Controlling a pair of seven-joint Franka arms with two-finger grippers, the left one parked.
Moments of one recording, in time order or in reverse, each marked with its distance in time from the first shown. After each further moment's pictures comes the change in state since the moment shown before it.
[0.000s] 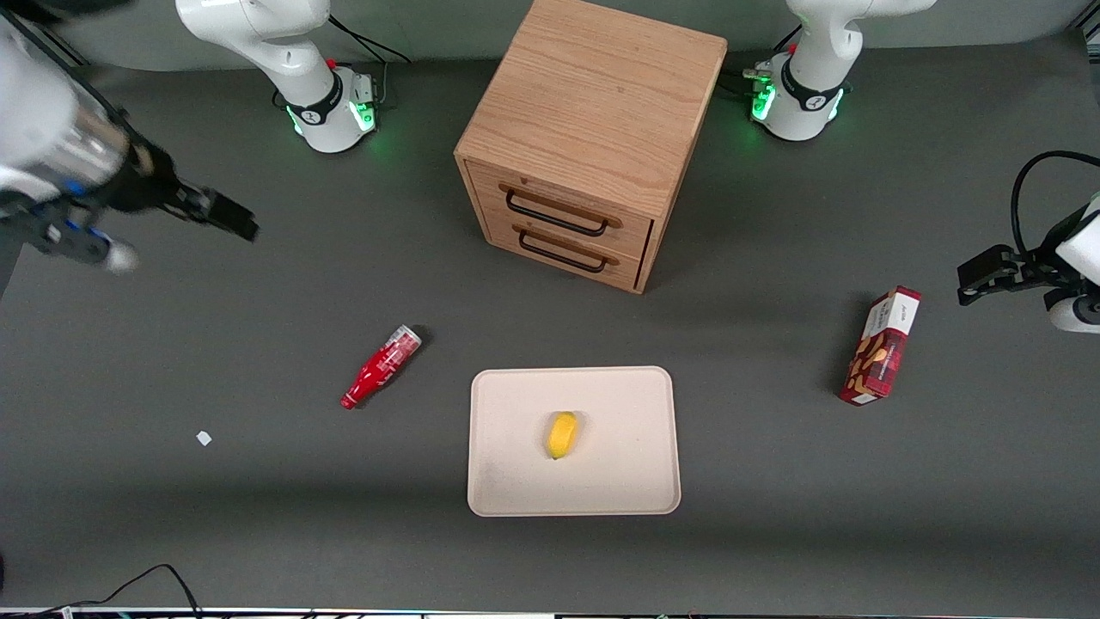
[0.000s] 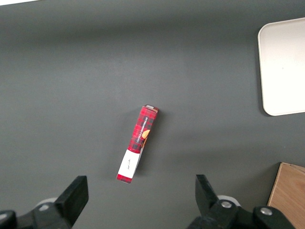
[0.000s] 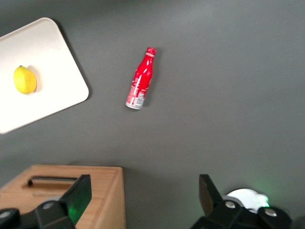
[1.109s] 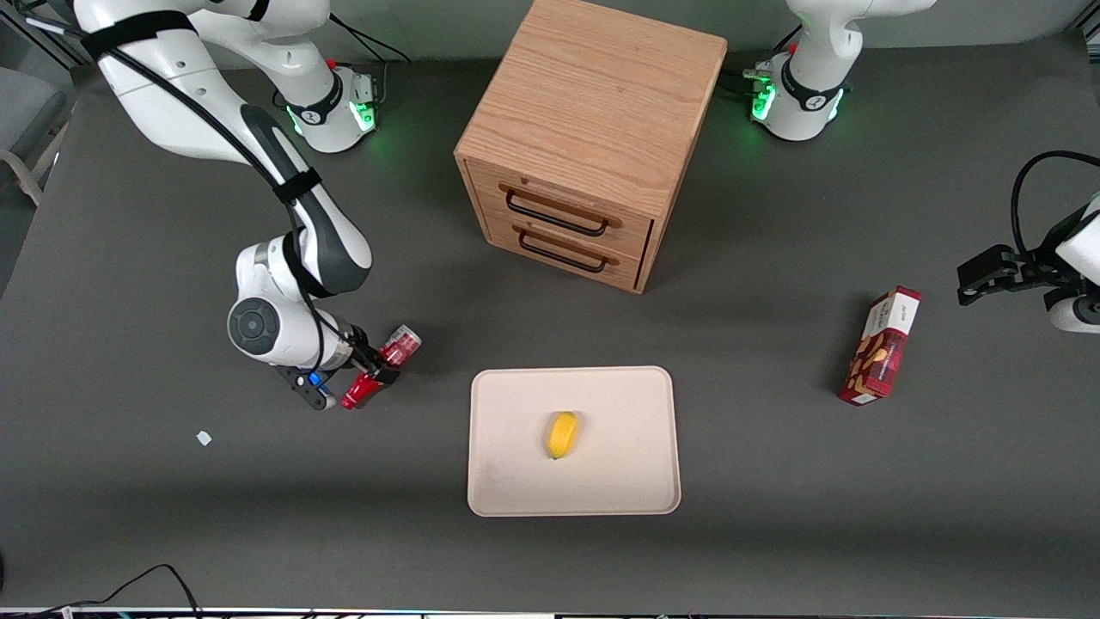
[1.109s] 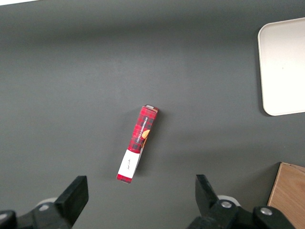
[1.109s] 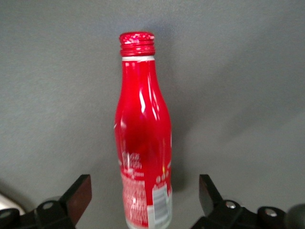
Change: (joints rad) arm 0.002 0.369 0.022 -0.504 -0.035 0.880 0.309
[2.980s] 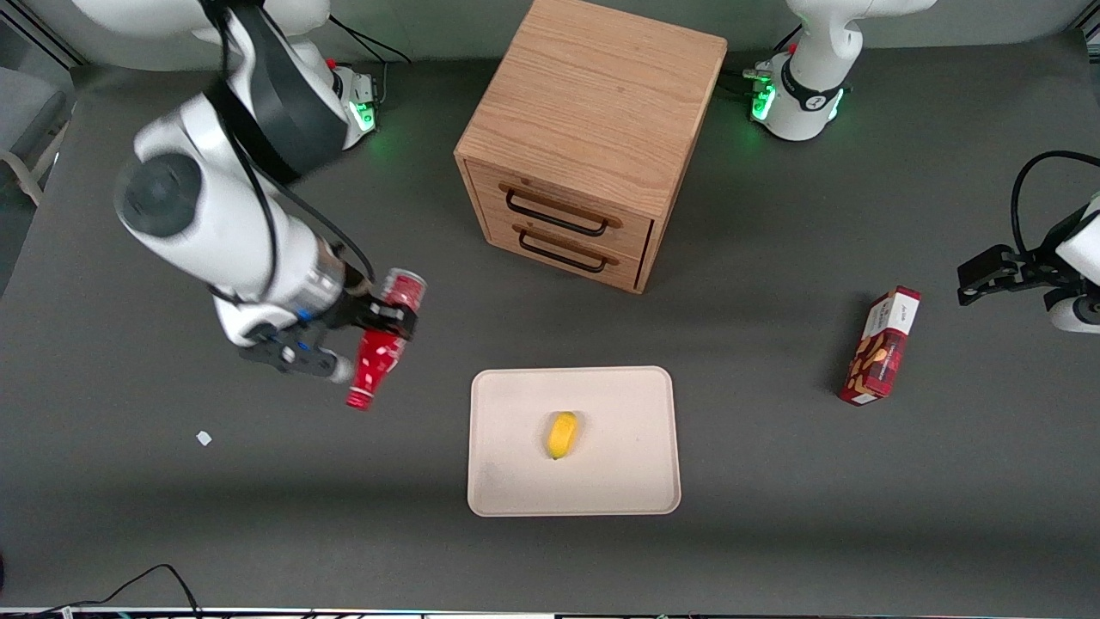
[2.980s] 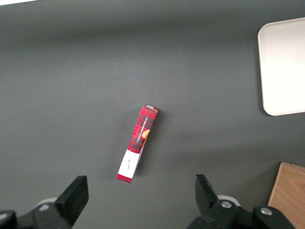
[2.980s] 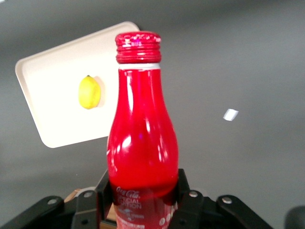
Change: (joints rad) arm 0.002 -0.021 0.234 0.610 -0.051 -0.497 -0.257
